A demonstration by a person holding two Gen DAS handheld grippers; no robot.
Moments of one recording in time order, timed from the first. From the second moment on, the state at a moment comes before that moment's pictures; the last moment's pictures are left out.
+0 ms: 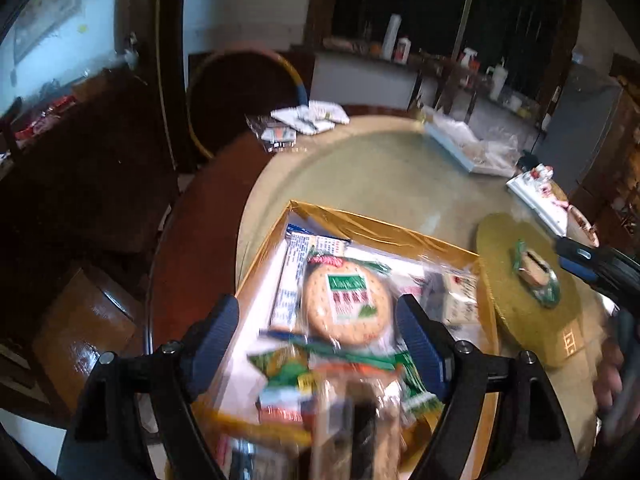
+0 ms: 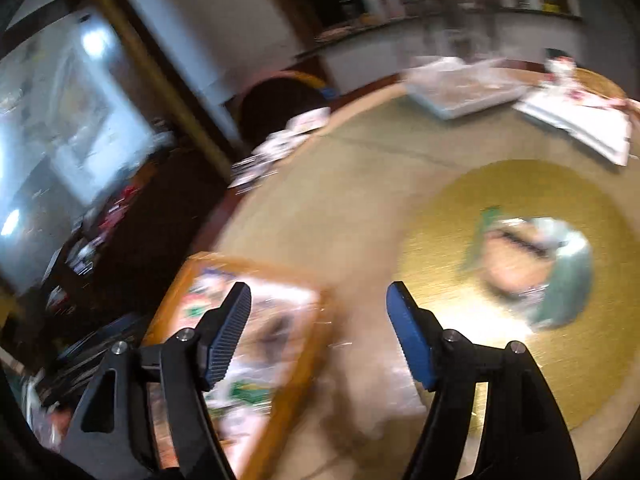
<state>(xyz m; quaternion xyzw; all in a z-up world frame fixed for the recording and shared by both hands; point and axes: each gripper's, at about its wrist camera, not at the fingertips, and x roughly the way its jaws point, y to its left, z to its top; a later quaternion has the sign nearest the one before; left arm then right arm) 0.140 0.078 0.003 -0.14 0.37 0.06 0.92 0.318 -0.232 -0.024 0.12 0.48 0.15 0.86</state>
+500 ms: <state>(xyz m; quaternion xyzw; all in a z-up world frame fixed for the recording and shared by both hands) 0.078 0.045 0.005 -0.15 0.36 -0.01 0.92 0.420 -0.301 -0.097 0.12 0.55 0.03 0.83</state>
